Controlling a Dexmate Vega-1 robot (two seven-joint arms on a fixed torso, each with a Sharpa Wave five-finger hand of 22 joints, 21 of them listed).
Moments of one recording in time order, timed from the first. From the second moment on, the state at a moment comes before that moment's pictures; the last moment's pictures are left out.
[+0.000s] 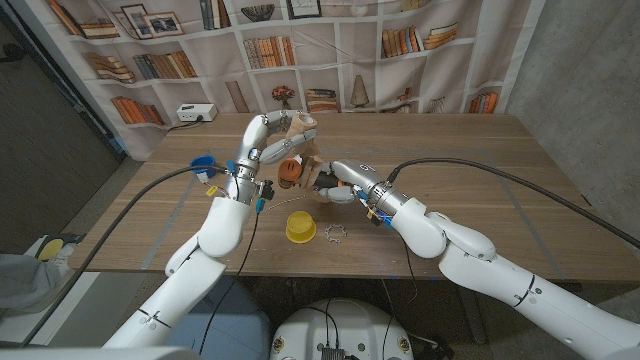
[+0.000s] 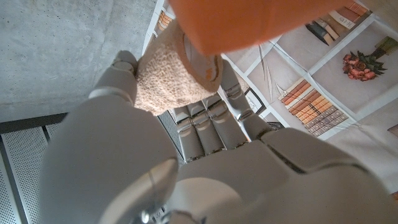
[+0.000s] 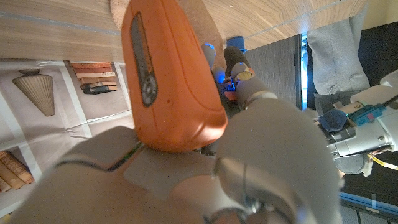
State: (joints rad) left arm 1.27 0.51 0.21 -2.02 0.10 -0.37 0.34; left_hand 0.99 -0.12 0.47 -0.18 0.20 0.99 -0.08 0.30 0.30 1.02 -0.17 0.29 0.67 1.10 -0.23 0.27 0.43 0.48 -0.09 1.41 0.18; right arm -0.98 -0.74 -0.70 -2.08 -0.52 -0.02 -0.12; right_hand 1.04 0.13 0.52 -0.22 0.18 0.68 -0.06 0.19 0.37 0.76 -0.14 0.51 0.79 1.00 -0.15 0.52 1.13 0.51 -0.05 1.50 0.18
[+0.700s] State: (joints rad) left arm 1.30 0.51 0.21 -2.04 0.12 -0.38 0.37; left_hand 0.99 -0.12 0.47 -0.18 0.20 0.99 -0.08 0.30 0.29 1.02 -0.17 0.29 0.67 1.10 -0.23 0.27 0.43 0.48 -0.09 1.41 0.18; right arm -0.95 -0.73 -0.71 -2.06 -0.51 0.01 -0.10; right_hand 1.04 0.13 0.52 -0.22 0.18 0.68 -0.06 0.19 0.37 0.77 -0.14 0.51 0.79 1.00 -0.15 0.52 1.13 0.51 -0.05 1.50 0.18
